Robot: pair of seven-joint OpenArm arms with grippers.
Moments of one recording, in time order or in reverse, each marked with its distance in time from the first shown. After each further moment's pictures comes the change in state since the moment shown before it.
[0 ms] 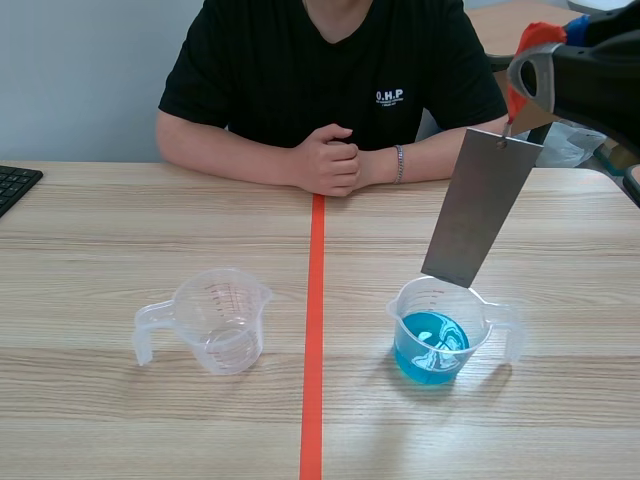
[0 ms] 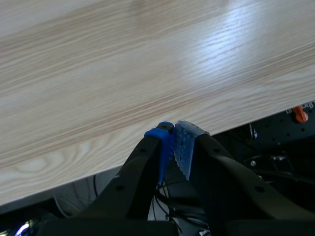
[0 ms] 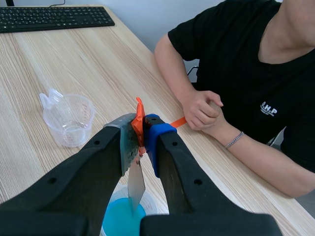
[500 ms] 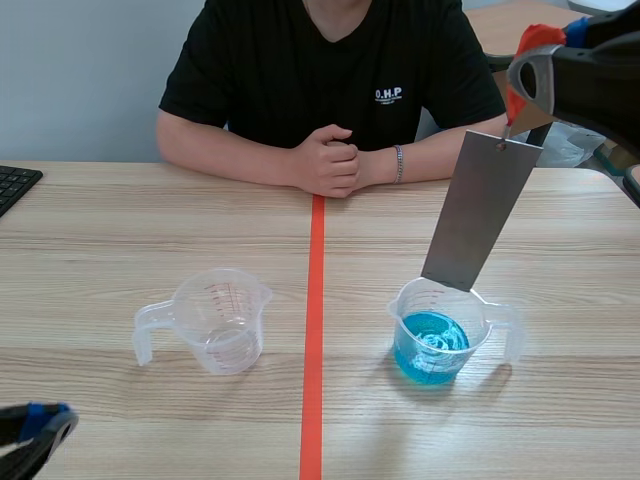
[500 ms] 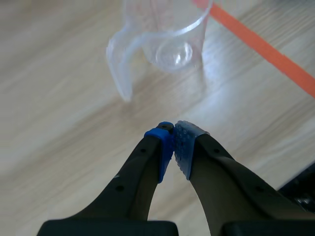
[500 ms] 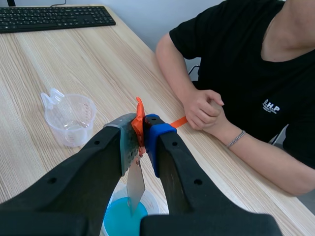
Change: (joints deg) left arm -13.9 -14.9 5.0 0.0 0.0 -3.9 -1.4; right arm 0.0 0.0 0.0 0.0 0.7 0.0 -0.6
